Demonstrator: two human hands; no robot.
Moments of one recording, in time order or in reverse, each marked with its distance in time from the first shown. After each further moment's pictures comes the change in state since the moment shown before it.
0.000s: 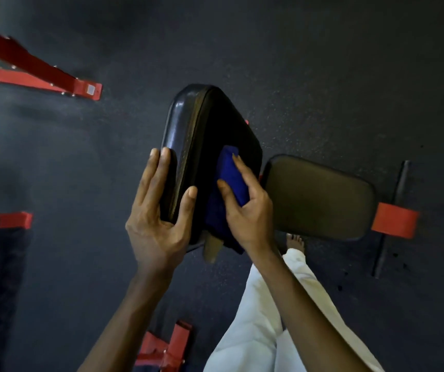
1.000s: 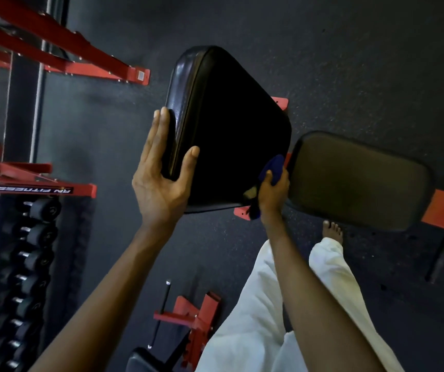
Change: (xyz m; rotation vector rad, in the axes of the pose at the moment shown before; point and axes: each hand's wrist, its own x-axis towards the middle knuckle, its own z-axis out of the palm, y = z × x) left_hand -0.001 0.011 0.006 0.174 0.036 0.036; right_hand 0.011 0.191 0.025 0.152 0.205 0.576
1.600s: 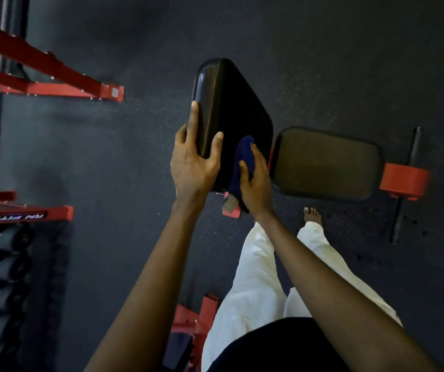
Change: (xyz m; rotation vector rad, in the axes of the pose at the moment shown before) left_hand 0.003 0.002 -0.016 -0.012 -0.163 -0.079; right_hand -0.128 -0.080 -0.003 -0.227 -0.137 -0.502
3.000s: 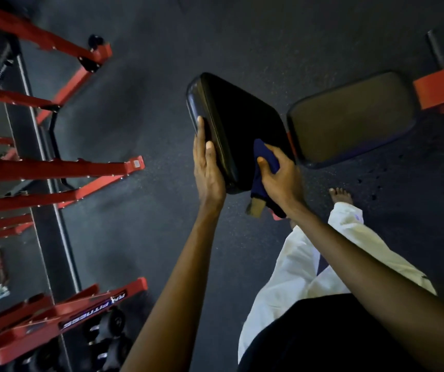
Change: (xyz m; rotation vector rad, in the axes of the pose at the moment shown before) left_hand 0.026 -0.049 -0.009 -0.325 -0.327 0.214; right_hand -0.038 -0.041 0.029 0.086 0.326 0.253
